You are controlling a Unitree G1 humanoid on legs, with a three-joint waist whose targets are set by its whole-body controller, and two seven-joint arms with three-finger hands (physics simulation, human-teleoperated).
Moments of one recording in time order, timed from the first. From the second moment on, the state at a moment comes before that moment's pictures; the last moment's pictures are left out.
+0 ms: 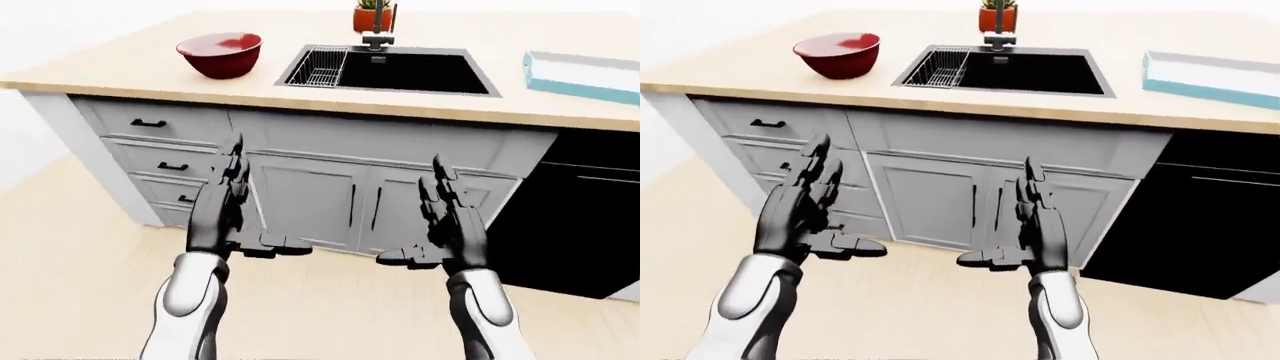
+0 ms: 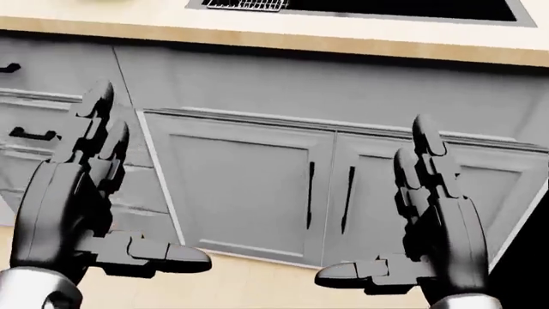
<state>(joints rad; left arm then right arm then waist) -0.14 0.04 0.04 -0.69 0.01 0.71 -0.10 0.03 -0.02 -0.05 -0.45 0.12 0.29 0.04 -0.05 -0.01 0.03</state>
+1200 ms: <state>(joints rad) -0.27 0.07 0.07 -0.82 -0.01 0.86 -0.07 -0.05 -0.06 -0.22 -0.76 0.29 0.46 -0.08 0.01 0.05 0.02</state>
